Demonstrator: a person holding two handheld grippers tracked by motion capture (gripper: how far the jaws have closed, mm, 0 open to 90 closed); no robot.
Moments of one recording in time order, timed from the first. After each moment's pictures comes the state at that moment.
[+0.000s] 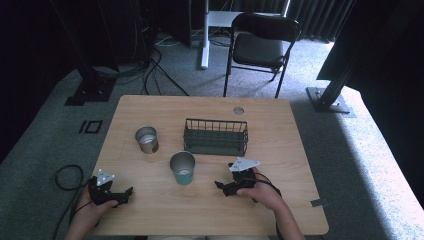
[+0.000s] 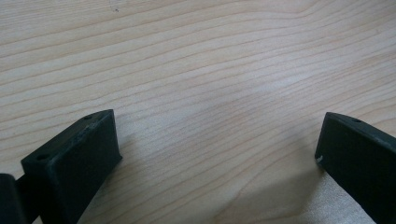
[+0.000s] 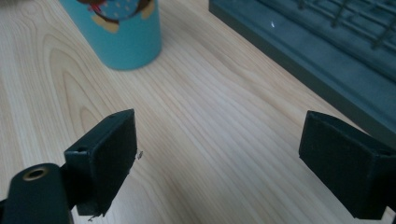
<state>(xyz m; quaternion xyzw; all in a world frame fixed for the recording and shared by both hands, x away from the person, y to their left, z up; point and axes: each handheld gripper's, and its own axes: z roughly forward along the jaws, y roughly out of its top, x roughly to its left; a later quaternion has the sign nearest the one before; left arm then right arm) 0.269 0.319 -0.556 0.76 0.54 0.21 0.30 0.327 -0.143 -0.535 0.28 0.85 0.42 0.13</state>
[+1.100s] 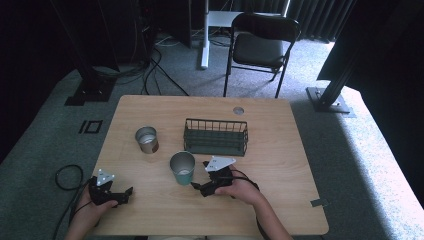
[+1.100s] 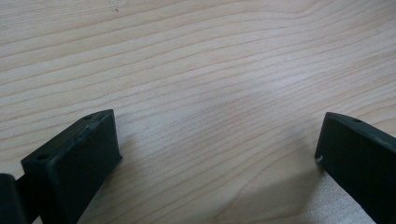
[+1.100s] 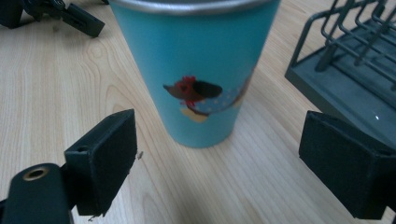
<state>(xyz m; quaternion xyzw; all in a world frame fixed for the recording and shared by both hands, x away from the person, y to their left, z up) 0.269 0.319 -0.556 0.76 0.54 0.21 0.30 0.330 -0.074 -0.525 0.20 0.86 0.46 0.10</state>
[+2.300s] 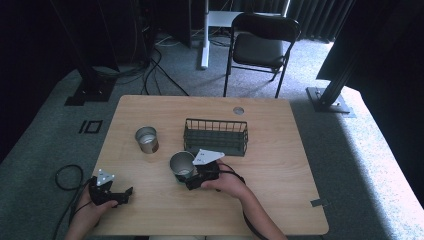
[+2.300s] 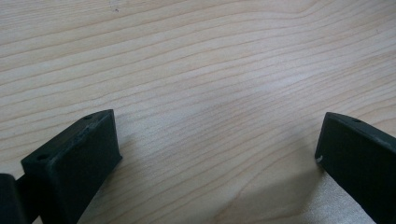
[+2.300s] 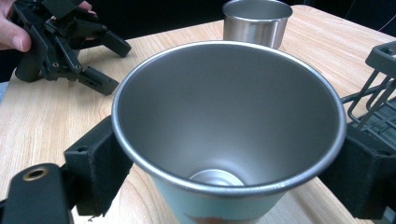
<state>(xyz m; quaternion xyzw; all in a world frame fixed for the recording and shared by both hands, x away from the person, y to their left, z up) 0.269 0.319 -0.556 0.76 0.54 0.21 0.30 0.342 -0.034 -0.511 0.19 0.83 0.52 0.10</state>
